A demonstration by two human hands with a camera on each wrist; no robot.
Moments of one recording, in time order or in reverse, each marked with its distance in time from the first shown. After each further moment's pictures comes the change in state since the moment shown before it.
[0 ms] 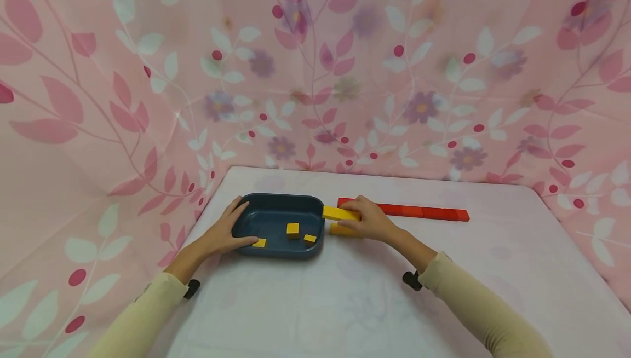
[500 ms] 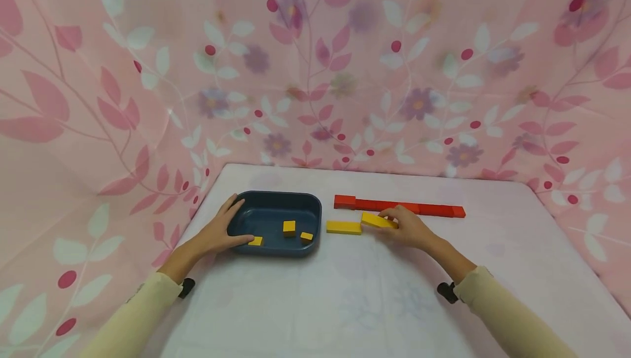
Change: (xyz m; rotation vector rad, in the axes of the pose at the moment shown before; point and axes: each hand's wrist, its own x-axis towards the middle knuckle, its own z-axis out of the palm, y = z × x) left_hand 0.002 -0.001 -0.001 0.007 0.005 0.010; right_hand -0.051 0.068 -0.034 -0.165 -0.018 0.104
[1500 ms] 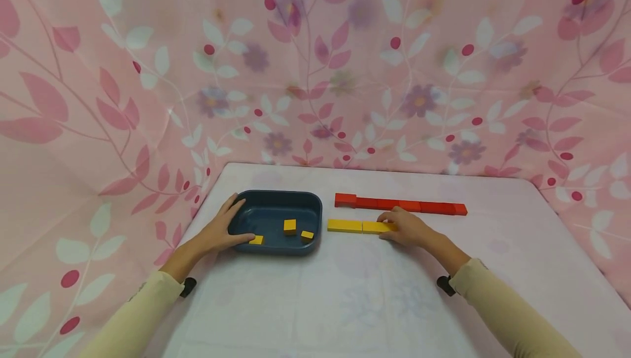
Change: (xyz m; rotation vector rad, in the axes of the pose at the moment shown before) left_hand 0.001 0.000 0.000 0.018 -0.002 0.000; right_hand 0.009 0.017 0.006 -0.084 -0.161 -0.009
